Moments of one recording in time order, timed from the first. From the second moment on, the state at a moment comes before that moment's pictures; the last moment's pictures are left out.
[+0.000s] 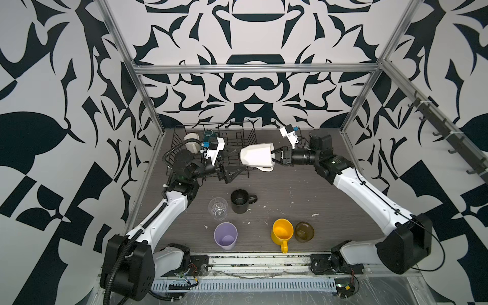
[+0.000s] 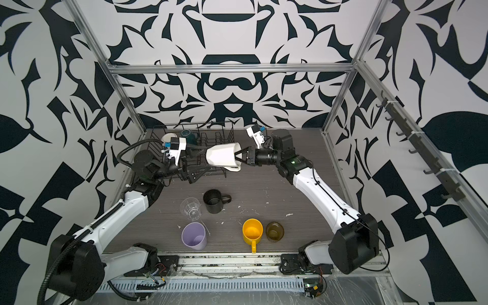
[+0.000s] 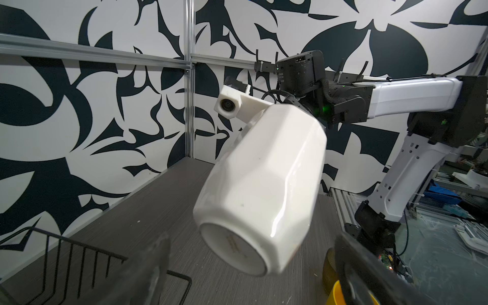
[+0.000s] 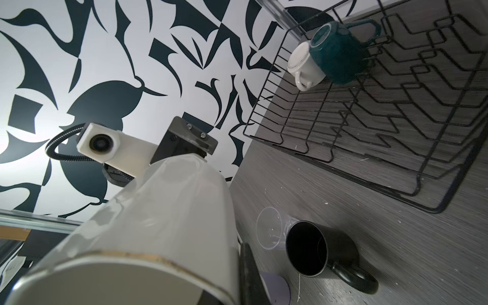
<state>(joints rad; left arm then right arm) -0.31 1.19 0.77 0.60 1.02 -0.26 0.42 1.36 1.20 -0.18 -0.92 0.73</state>
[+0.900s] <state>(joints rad) -0.35 1.25 0.77 0.82 1.12 -0.41 0.50 1.44 1.19 0.05 -0.99 0.85</state>
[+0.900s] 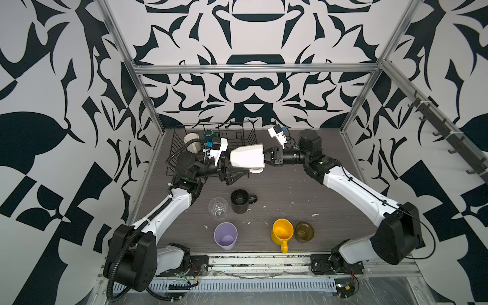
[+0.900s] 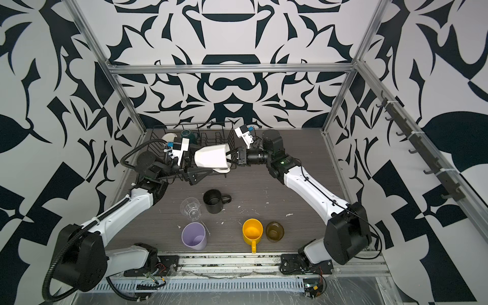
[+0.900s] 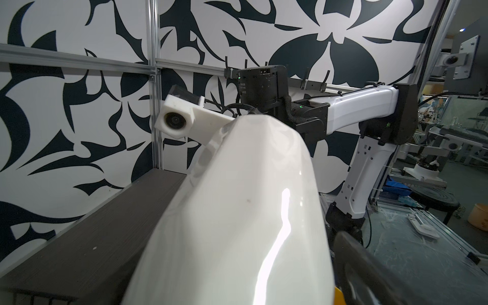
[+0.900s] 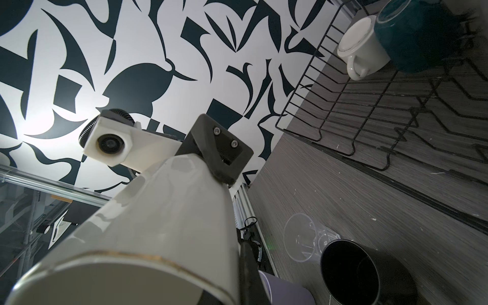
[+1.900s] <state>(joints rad) -0.36 1.26 0.78 0.86 1.15 -0.46 0.53 1.51 1.19 0.19 -1.07 0.94</state>
